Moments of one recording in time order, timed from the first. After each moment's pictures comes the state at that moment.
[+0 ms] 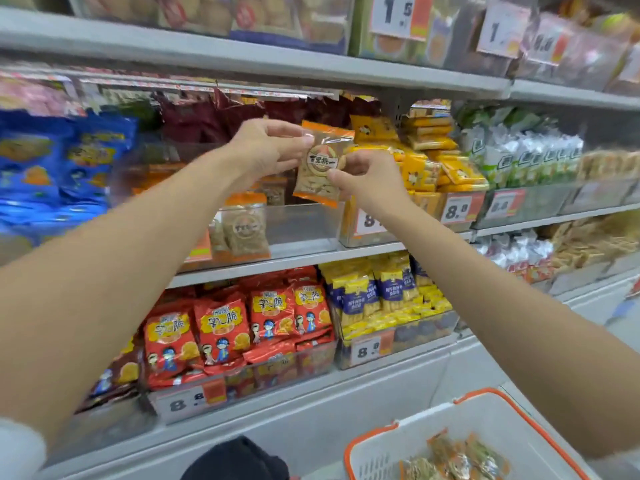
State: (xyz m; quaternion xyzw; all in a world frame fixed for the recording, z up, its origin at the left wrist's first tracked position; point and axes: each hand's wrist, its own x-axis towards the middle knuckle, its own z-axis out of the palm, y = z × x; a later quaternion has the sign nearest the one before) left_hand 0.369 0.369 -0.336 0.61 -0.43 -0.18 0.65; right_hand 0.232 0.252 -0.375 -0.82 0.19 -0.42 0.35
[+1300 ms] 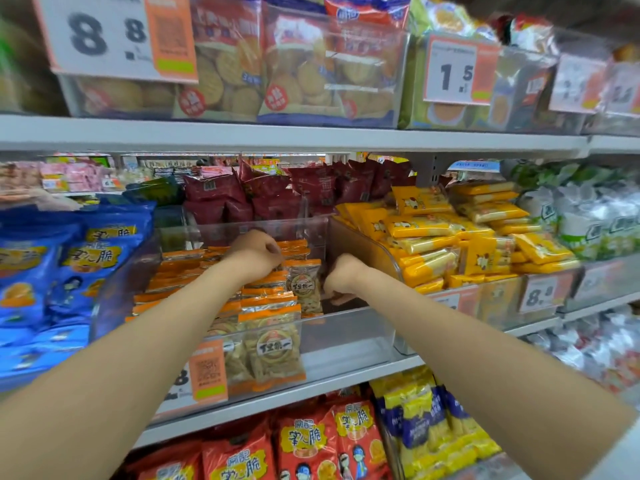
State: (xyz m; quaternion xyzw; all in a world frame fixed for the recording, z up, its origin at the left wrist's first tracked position) left_hand 0.523 0.314 -0.377 0.87 -0.40 0.05 0.28; right_hand 0.407 0.185 -0.406 -0.85 0.34 -0.11 0.39
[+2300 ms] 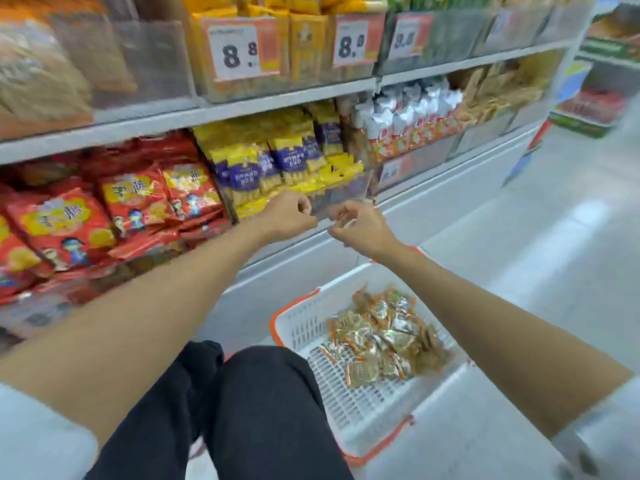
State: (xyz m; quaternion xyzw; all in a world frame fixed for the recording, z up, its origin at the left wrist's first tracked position) left_hand 0.198 0.262 -0.614 0.74 -0.57 -0.21 0.29; right_hand 0.040 0.185 -0.649 -0.82 0.39 -0.25 0.34
